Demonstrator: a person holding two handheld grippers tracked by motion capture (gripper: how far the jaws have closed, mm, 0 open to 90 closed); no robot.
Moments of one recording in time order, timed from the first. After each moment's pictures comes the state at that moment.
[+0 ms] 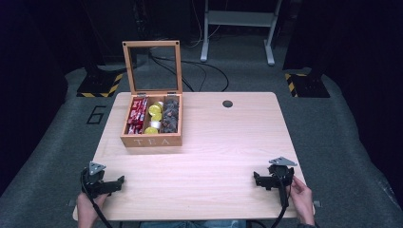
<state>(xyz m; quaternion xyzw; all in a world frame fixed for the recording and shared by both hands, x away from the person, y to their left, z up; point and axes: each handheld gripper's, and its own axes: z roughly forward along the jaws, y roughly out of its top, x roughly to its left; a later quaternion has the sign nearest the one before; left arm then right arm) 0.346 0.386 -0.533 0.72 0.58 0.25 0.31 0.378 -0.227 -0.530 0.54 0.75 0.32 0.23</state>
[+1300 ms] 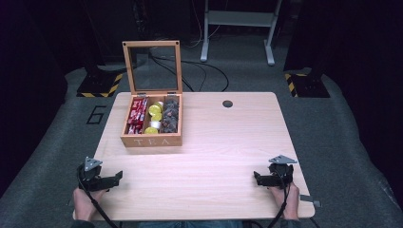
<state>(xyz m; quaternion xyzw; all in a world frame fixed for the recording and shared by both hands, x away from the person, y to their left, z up) 0.351 0.384 -0.505 0.71 0.57 0.25 0.34 0.386 -0.233 -0.529 0.51 0.77 0.32 0.22</state>
